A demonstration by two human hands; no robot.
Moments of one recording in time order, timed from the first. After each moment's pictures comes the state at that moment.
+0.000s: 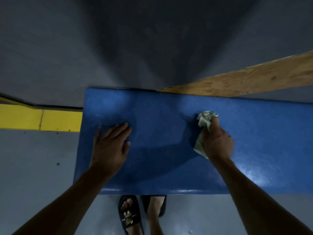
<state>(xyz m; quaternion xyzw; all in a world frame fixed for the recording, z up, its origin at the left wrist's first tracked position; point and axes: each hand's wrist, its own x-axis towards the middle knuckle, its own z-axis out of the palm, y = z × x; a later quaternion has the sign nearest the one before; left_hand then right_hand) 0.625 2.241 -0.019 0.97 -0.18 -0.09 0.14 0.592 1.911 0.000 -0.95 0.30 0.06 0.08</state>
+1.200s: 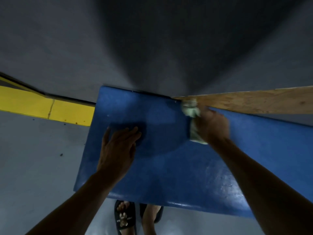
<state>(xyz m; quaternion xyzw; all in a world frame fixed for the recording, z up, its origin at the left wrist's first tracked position) 0.627 2.236 -0.023 0.97 -0.13 -0.08 0.17 0.691 1.932 -0.004 -1.00 0.04 0.06 0.06</state>
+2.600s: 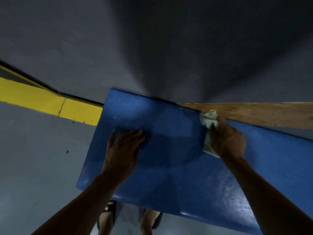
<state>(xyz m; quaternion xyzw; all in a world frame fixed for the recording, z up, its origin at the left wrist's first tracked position) 0.626 2.230 -0.020 0.97 -0.10 -0.09 0.20 0.672 1.901 -0.003 -0.99 0.12 0.03 0.10</state>
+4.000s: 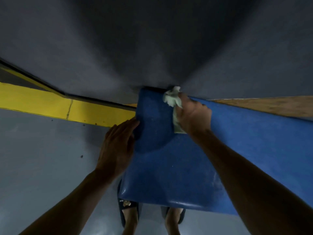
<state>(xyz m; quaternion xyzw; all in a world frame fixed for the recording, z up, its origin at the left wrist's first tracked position) 0.665 2.374 -0.028 0.94 -0.07 -0.13 0.32 0.742 2.134 -0.019 -1.00 0.03 -0.02 0.05</state>
